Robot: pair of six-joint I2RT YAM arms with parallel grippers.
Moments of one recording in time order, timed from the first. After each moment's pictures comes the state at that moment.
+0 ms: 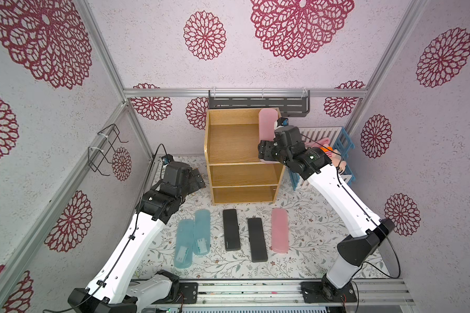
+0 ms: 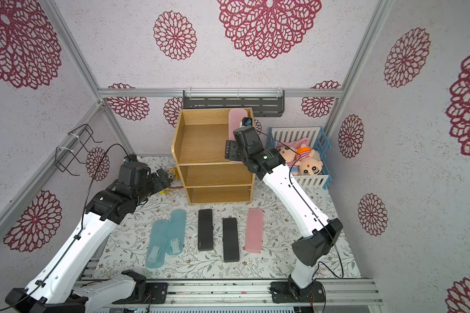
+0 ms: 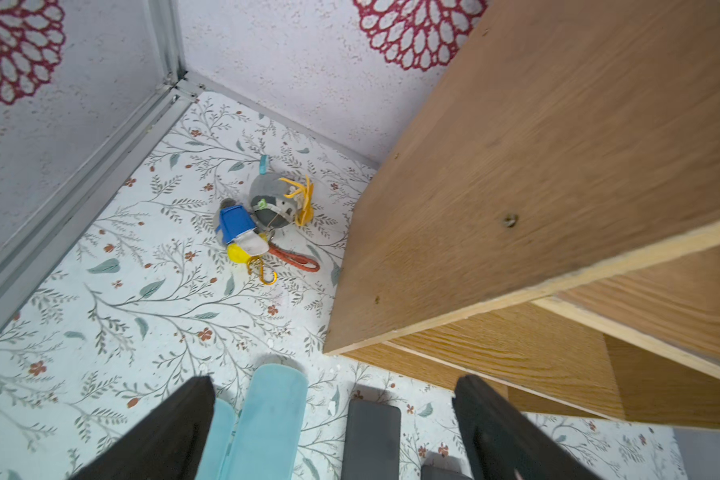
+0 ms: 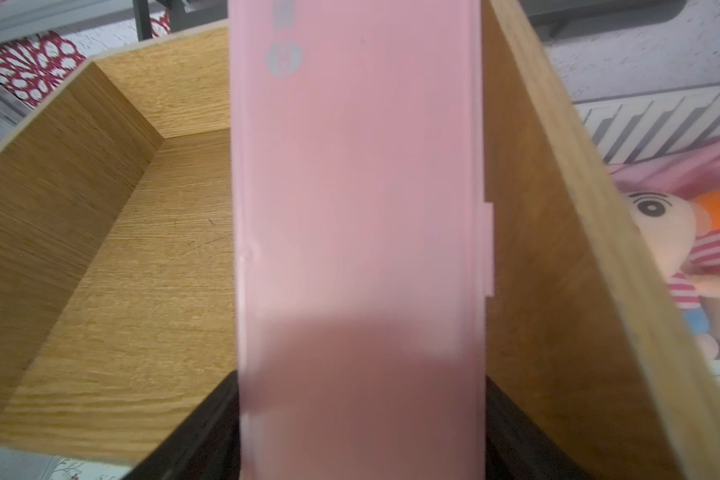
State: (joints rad) left arm -0.36 1.16 1.32 -0.79 -0.32 -0.64; right arm 0.57 1.75 2.06 -0.86 0.28 0.41
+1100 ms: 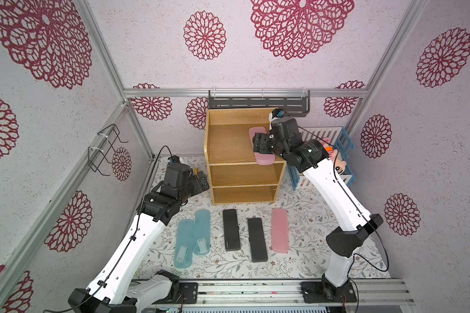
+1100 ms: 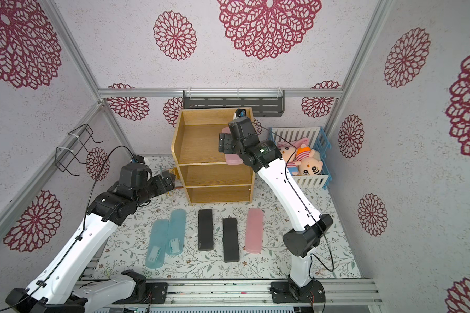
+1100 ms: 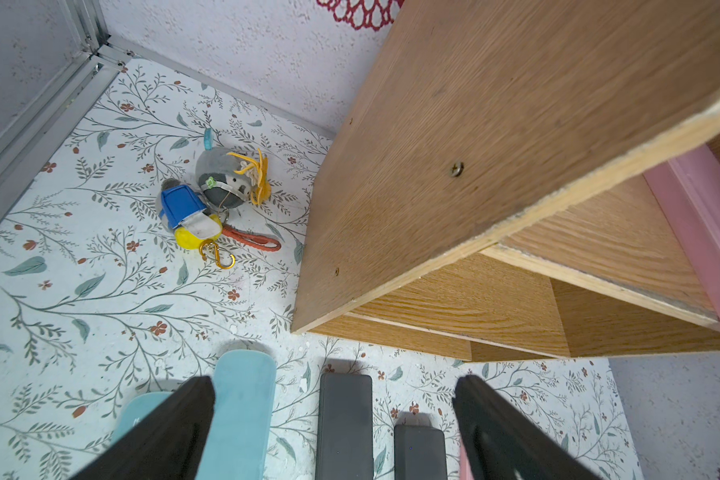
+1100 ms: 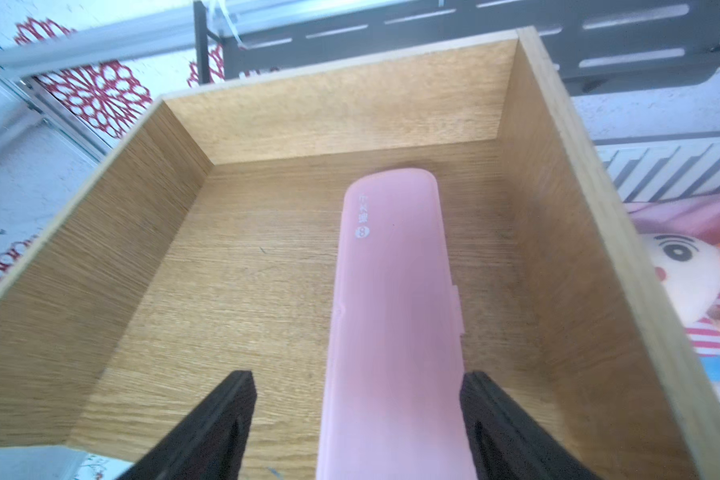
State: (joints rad) left arm -0.36 1.13 1.26 -0.75 -0.20 -0.62; right arm 0.60 1.84 2.30 -0.94 0.27 0.38
